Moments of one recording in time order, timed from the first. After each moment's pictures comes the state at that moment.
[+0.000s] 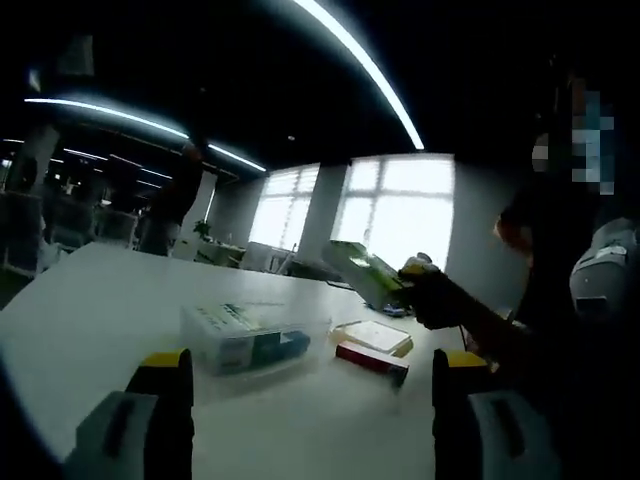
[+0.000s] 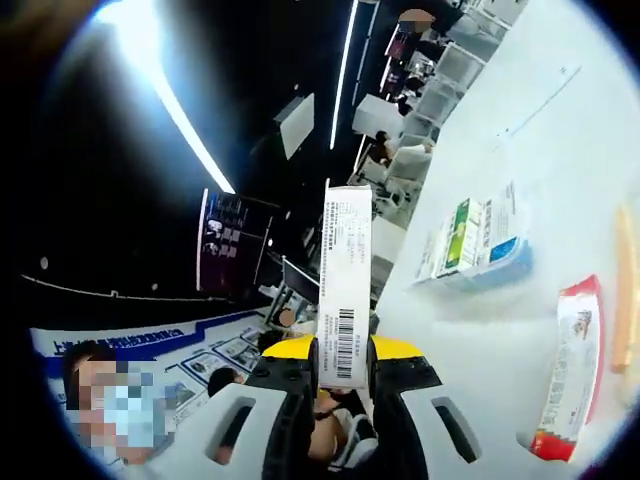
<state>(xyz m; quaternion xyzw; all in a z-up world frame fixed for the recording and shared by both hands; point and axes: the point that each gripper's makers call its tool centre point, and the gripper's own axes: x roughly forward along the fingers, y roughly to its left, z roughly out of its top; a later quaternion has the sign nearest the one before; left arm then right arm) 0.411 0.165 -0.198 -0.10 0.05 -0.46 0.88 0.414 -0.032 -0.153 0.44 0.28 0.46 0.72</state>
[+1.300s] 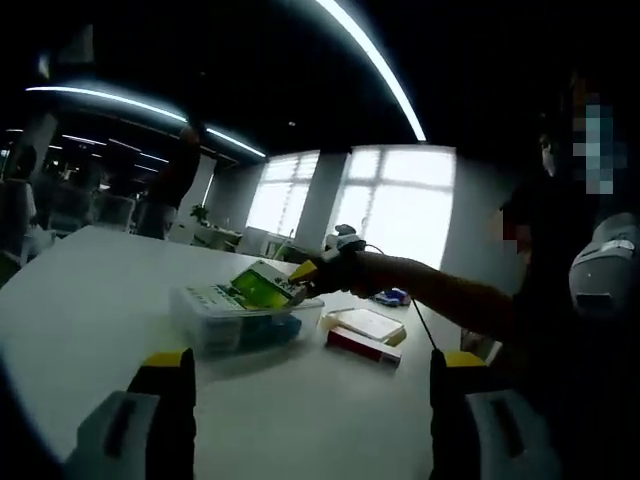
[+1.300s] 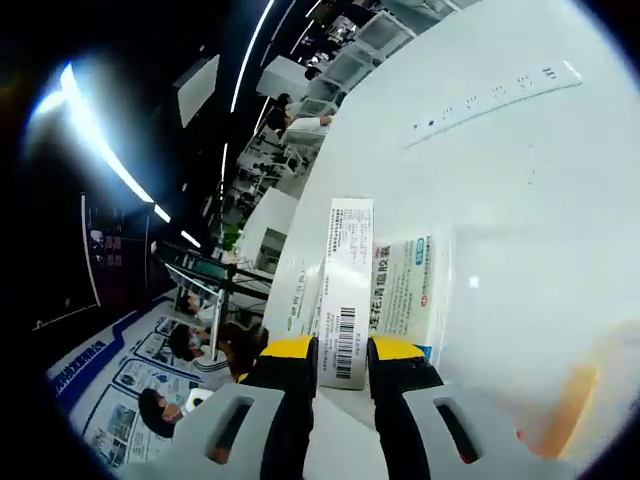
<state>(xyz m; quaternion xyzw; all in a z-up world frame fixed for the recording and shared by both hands) 0.403 0.154 -0.211 -0.10 0.09 -0.47 0.87 0.551 -0.033 -0.238 0.34 0.45 0.31 0.76</state>
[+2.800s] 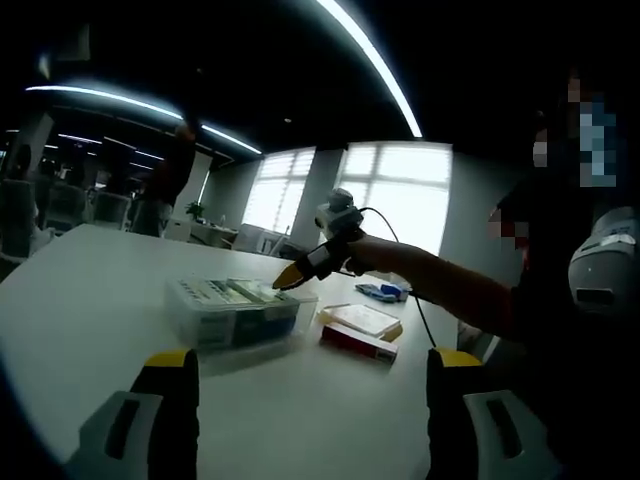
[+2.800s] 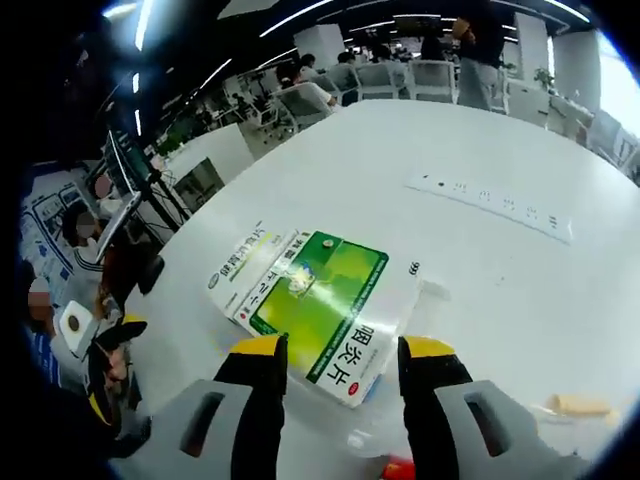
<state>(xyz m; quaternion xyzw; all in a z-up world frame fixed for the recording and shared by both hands) 0.398 0.149 -0.215 -0.10 0.09 -0.48 0.87 0.560 -0.029 -0.246 0.01 0.42 0.26 0.87</state>
